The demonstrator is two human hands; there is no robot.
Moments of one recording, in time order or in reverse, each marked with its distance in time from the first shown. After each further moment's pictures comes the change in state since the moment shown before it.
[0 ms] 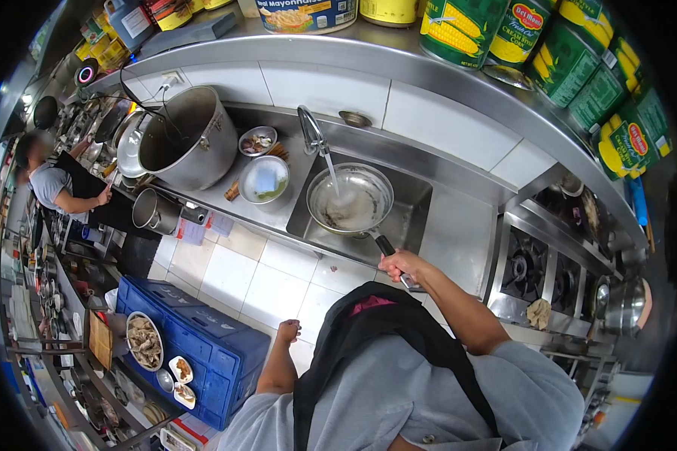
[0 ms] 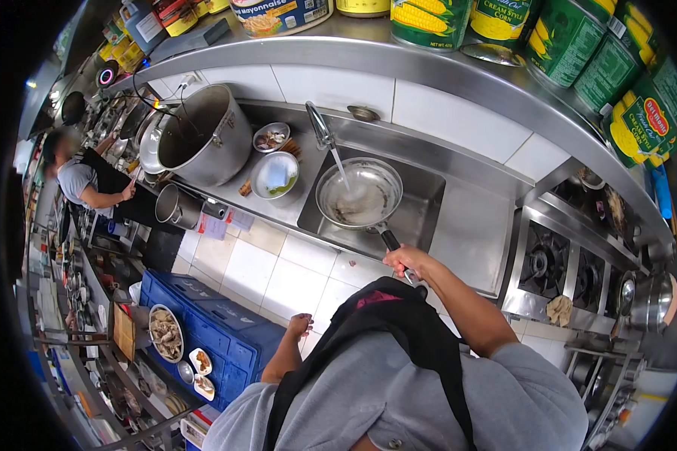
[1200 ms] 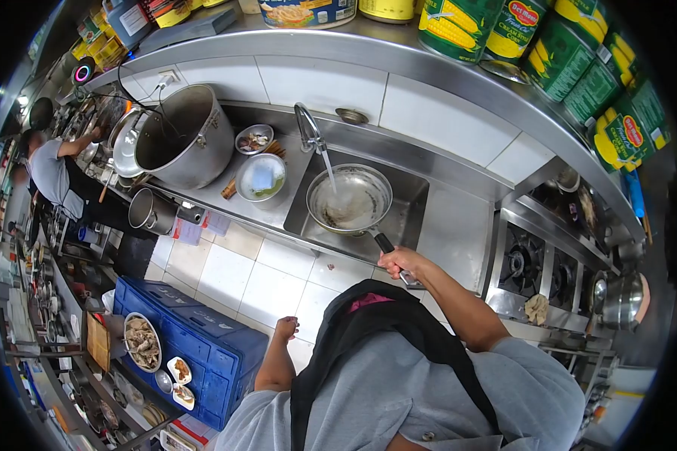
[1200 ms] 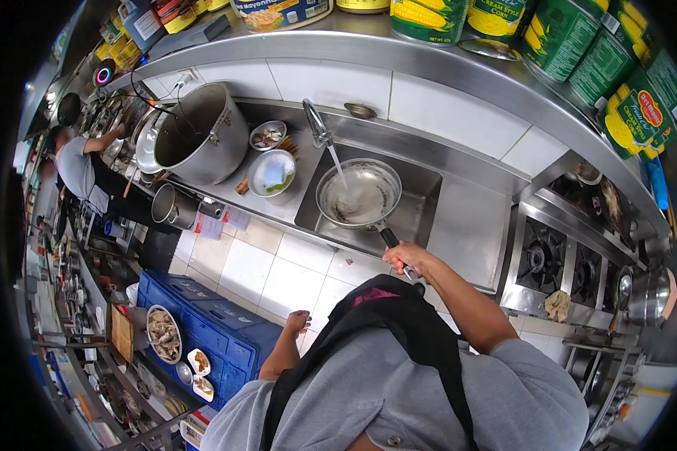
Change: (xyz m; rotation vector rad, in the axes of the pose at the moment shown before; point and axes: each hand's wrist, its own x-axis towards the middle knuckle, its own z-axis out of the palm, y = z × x) left_hand -0.003 0.006 -0.003 0.012 0.019 0.008; right_hand 0.000 0.005 -0.003 0.015 0.012 0.022
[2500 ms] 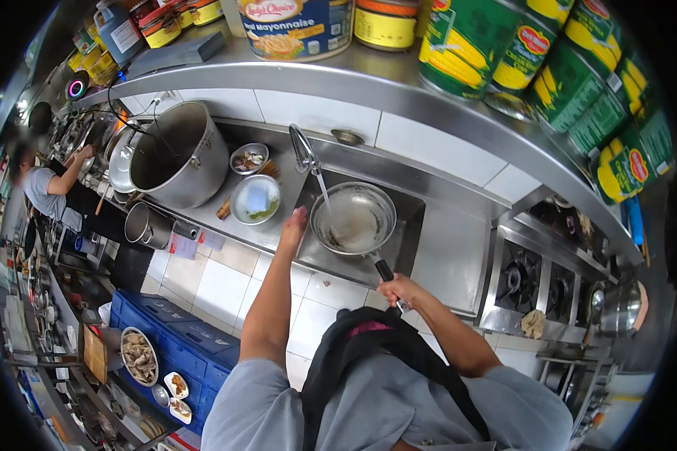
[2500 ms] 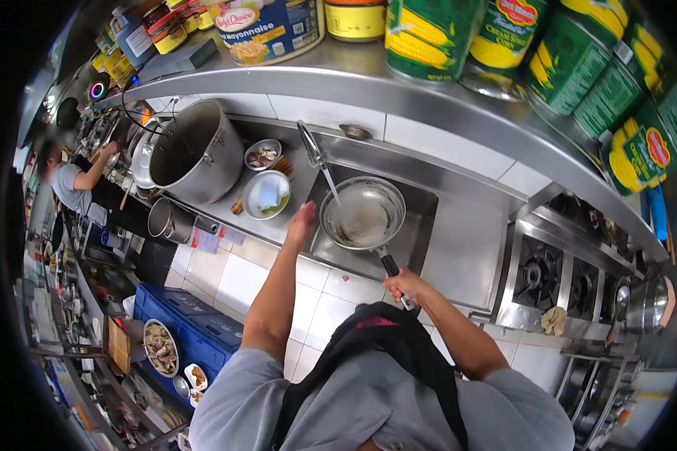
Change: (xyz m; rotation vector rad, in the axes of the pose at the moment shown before) left_hand 0.020 0.378 0.018 -0.297 -0.106 0.780; right_hand -0.005 0.014 -0.008 -0.025 0.087 -0.081
